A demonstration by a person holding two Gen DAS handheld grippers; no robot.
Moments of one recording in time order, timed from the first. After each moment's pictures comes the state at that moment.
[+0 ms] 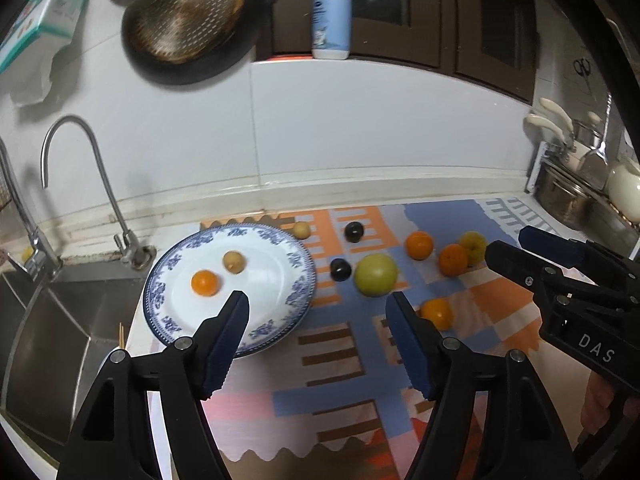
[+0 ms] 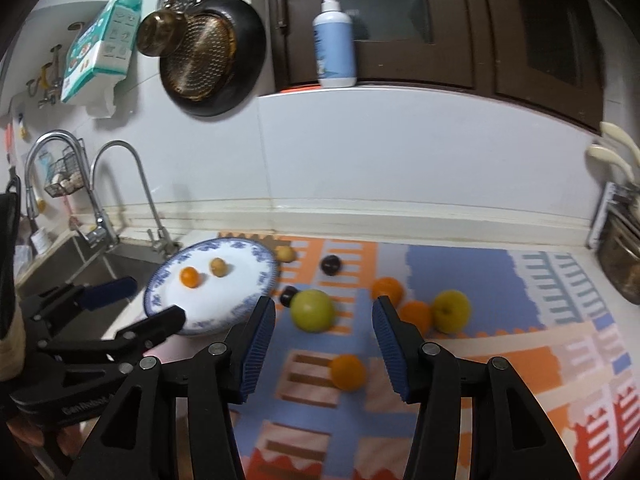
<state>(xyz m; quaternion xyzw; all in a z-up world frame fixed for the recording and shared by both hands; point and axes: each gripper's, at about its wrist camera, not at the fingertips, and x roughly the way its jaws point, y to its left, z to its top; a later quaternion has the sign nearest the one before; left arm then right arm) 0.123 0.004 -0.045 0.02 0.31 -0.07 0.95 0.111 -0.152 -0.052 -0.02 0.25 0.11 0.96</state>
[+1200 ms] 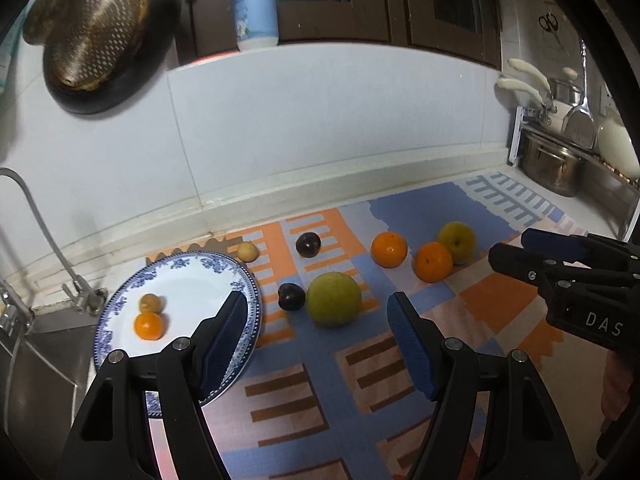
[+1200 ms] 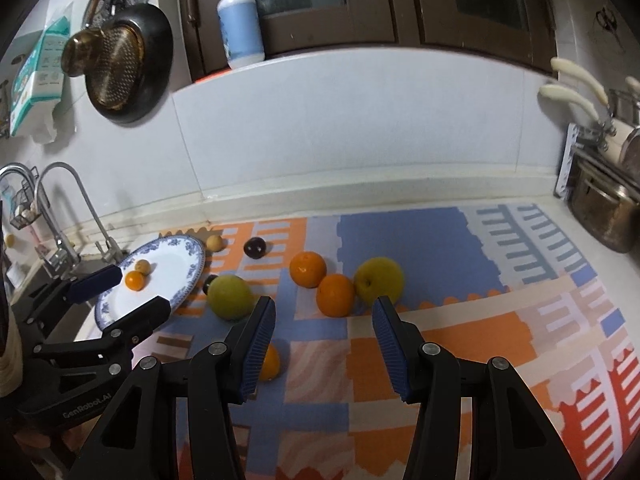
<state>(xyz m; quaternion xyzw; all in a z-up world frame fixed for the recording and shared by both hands) 0.171 -0.050 -0.075 0.08 0.30 -0.12 0.94 0.139 -0.217 -0.082 0.04 0.29 0.05 0.96</state>
